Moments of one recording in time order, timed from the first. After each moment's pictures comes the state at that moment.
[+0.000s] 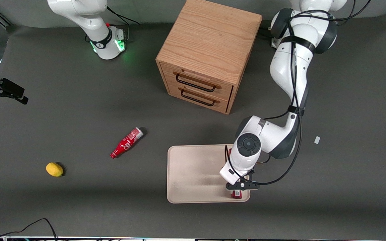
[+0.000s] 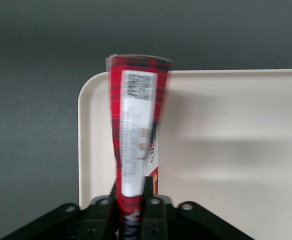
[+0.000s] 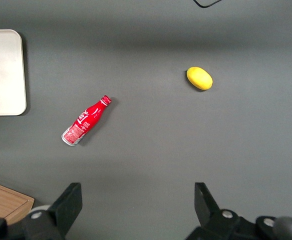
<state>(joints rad) -0.44 1.04 -0.05 -0.96 0.14 2.14 -0.55</state>
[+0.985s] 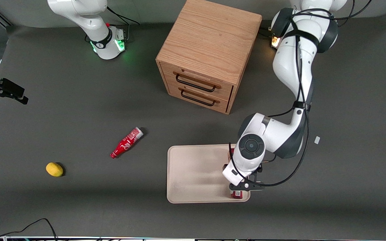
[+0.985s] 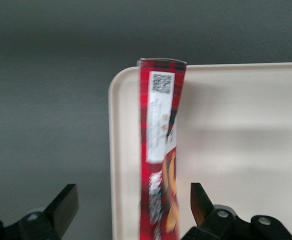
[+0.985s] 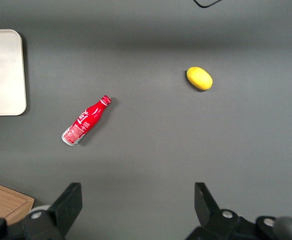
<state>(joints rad) -0.44 1.00 -0.04 -0.83 0.14 1.87 -0.51</state>
